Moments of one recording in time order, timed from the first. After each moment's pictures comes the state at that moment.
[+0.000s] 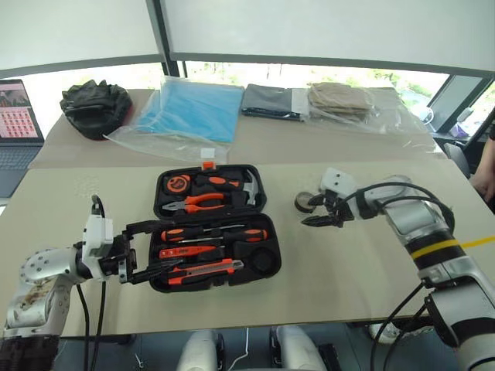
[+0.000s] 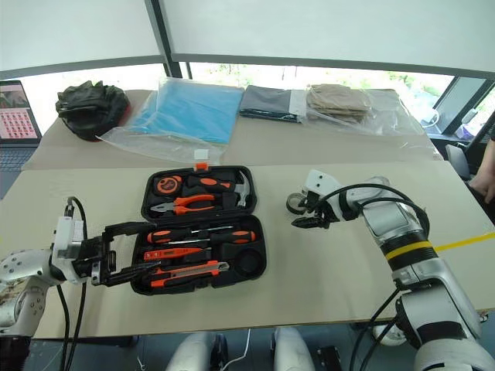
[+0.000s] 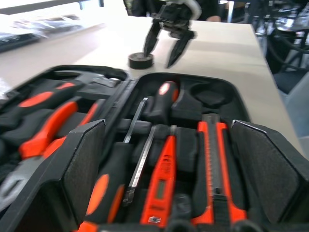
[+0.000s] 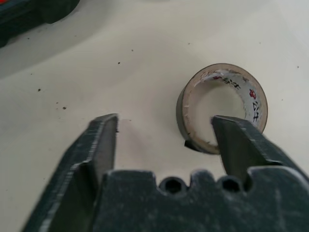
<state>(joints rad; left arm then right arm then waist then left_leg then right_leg) 0.04 0.73 0.27 -0.08 -0.61 0.04 -1.39 -0.76 -0.70 0.35 0.41 0.01 0.34 1.17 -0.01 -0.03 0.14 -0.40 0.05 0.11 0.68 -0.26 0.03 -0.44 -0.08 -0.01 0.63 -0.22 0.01</state>
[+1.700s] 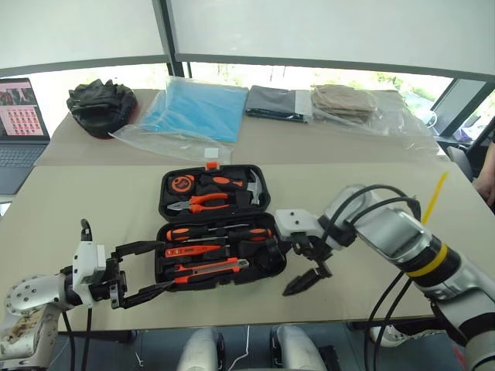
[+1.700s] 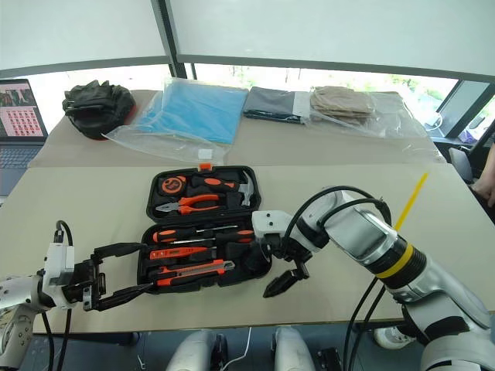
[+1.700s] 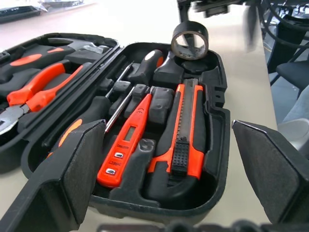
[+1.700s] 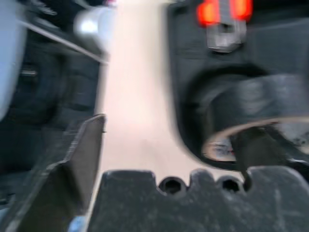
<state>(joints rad) 0.21 0.72 0.32 -0.10 -0.57 -0.05 -1.35 -0.79 -0.79 0.63 -0.27 0.26 0.84 1.51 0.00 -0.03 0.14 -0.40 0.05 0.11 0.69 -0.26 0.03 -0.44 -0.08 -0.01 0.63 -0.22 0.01</state>
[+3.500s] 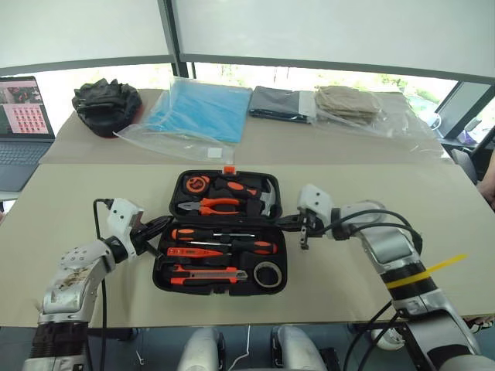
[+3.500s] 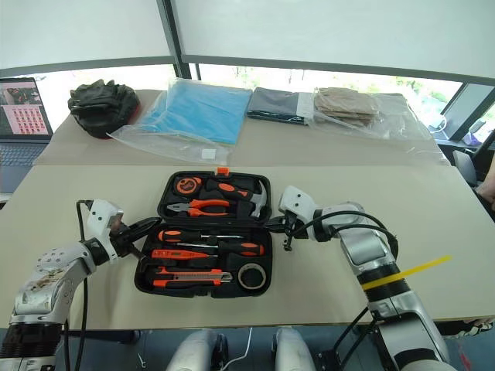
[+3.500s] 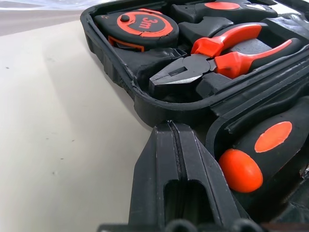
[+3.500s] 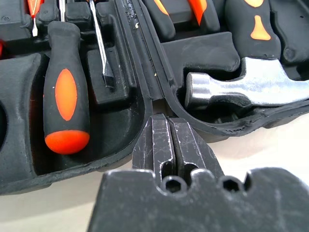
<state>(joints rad) -0.10 0.61 0.18 -0.01 -0.39 0.34 -0.81 -0.50 -0.54 0.23 0.07 0.10 0.34 1.11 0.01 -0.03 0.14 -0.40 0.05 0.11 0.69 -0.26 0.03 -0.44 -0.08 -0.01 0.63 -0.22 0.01</state>
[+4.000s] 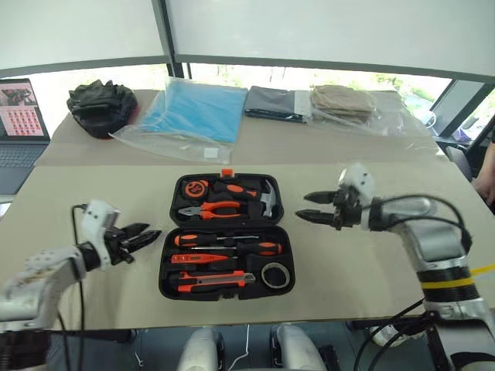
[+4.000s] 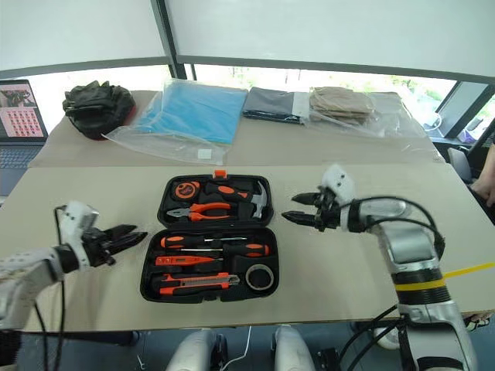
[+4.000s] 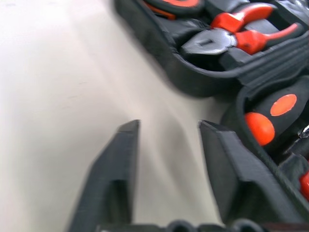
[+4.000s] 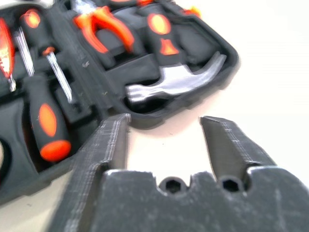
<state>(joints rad) -0.06 0.83 0.33 -0.12 -0.59 0.76 -0.82 -0.54 -0.70 0.05 -0.05 0.29 0.72 1.02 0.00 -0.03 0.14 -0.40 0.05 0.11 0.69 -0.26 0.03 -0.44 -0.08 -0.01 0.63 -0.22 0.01</state>
